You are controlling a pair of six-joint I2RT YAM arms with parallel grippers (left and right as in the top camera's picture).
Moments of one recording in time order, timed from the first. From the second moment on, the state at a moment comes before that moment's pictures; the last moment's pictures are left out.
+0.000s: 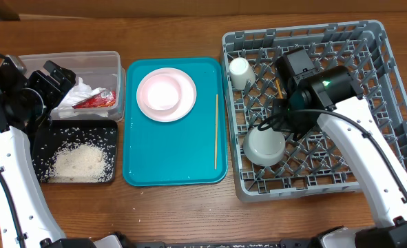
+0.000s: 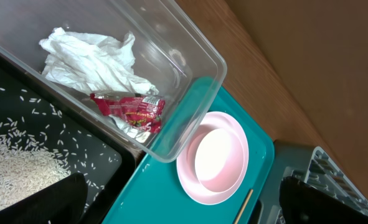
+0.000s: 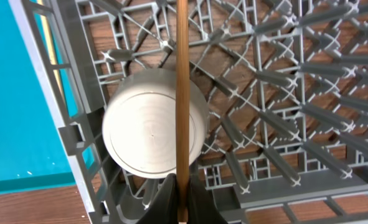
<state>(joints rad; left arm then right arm) 0.47 1.45 1.49 -0.98 0.38 -0.47 0.37 1.57 1.56 -1.41 0.08 0.45</state>
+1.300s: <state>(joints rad) 0.47 1.45 1.49 -0.98 0.38 -0.47 0.74 1.81 1.49 -0.86 0.00 0.67</state>
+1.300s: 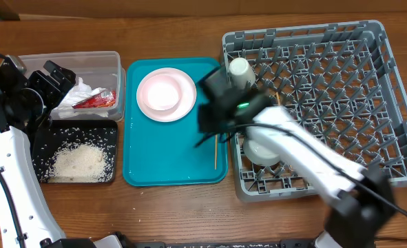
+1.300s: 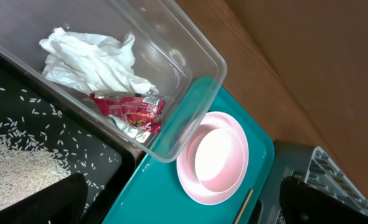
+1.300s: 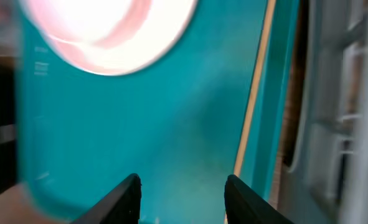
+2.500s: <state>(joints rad) 0.47 1.45 1.49 -0.98 0.38 -0.47 0.77 2.10 1.48 -0.76 0.13 0.86</state>
